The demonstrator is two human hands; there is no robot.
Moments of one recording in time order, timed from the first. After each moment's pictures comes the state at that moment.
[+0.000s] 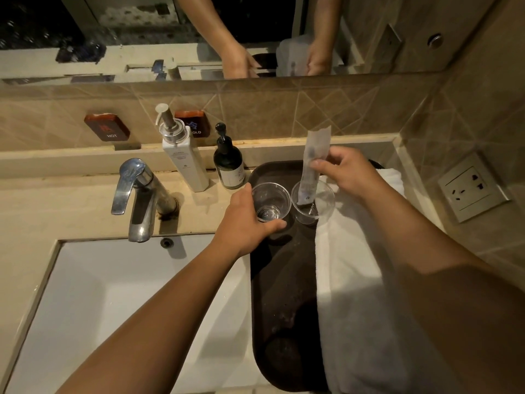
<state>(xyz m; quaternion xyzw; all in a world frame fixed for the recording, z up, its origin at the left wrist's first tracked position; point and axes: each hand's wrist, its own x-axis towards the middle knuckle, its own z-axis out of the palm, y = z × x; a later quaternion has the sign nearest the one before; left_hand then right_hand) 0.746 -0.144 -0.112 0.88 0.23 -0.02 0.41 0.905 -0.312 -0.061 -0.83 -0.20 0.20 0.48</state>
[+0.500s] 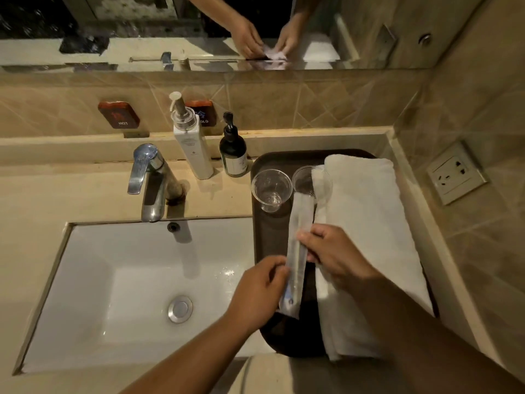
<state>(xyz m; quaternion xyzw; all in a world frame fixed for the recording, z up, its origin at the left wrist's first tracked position) 0.619 -0.223 -0.114 0.81 0.19 -0.05 0.55 0.749 -0.345 -0.103 -0.76 -0.07 0.33 0.55</state>
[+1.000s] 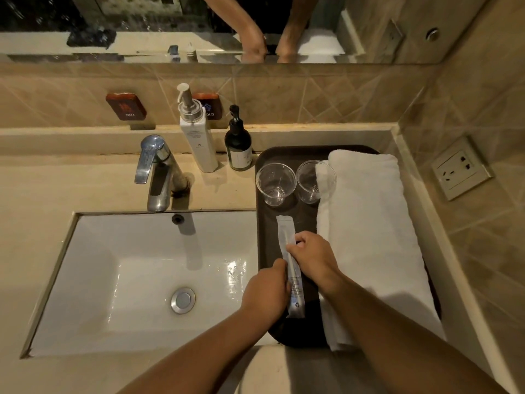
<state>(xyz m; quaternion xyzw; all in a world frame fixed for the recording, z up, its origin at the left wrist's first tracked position) 0.622 -0.240 -0.164 0.92 0.18 -0.14 0.32 0.735 -0.323 -0.169 -0.91 -0.09 0.24 0.32</state>
